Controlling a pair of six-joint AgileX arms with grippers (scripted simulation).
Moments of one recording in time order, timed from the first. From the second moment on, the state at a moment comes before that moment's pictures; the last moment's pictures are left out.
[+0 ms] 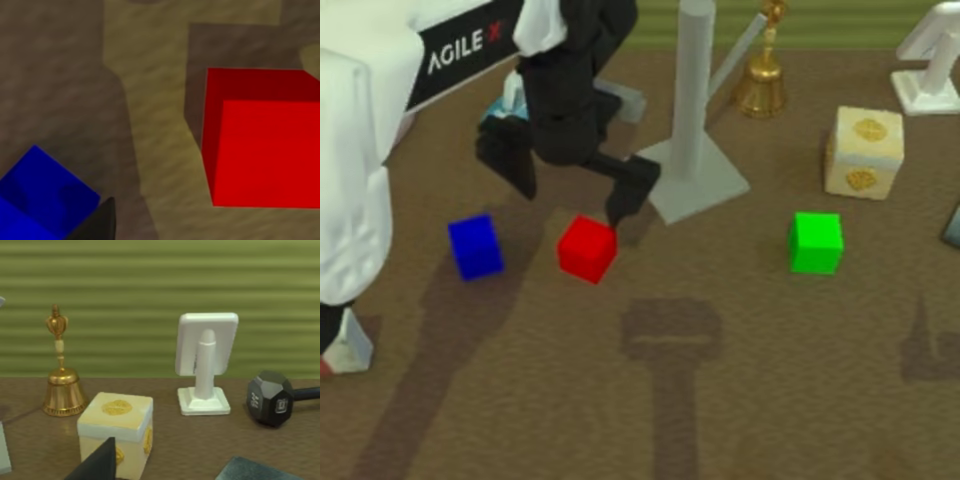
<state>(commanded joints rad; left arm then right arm) -0.48 2.35 2.04 -1.26 0.00 0.00 0.00 0.00 0.00 0.00 0.00 0.00</state>
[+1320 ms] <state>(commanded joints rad) -0.48 2.44 1.84 -0.96 0.01 0.00 0.00 0.00 0.00 0.00 0.00 0.00</state>
